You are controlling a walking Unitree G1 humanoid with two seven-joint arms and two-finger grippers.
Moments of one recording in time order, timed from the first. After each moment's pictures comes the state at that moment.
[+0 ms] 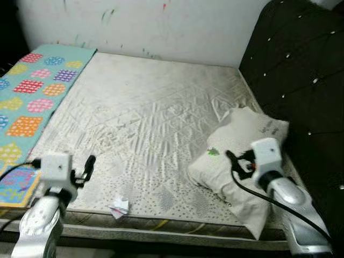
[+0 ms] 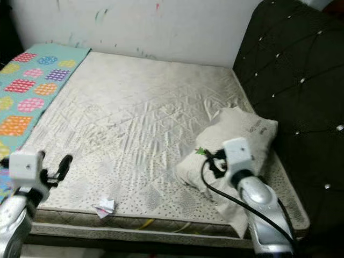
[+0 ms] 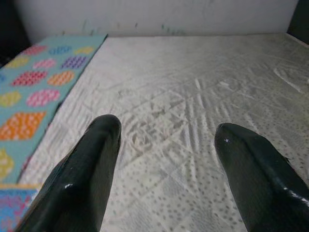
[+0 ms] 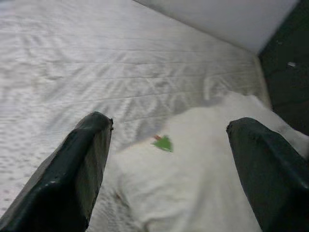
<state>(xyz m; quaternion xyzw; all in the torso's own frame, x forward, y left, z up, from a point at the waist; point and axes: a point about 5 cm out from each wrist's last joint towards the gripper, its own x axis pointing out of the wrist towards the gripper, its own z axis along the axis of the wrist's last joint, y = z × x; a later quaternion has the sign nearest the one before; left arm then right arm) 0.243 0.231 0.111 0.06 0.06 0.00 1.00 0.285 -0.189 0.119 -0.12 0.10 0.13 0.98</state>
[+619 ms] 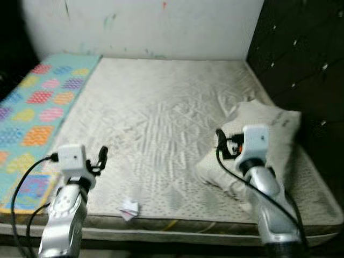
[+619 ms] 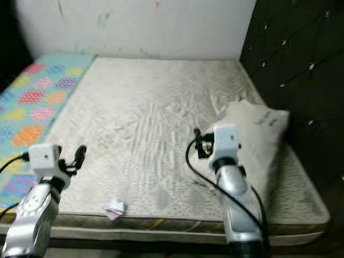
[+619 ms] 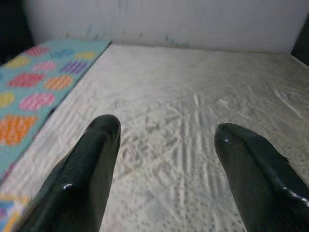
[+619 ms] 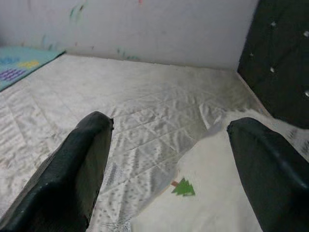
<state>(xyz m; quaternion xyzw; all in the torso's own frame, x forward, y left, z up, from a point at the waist) 0.279 0.208 0.095 -0.02 0.04 0.01 1.00 0.296 -0.157 0.128 -0.04 0.00 0.02 1.00</state>
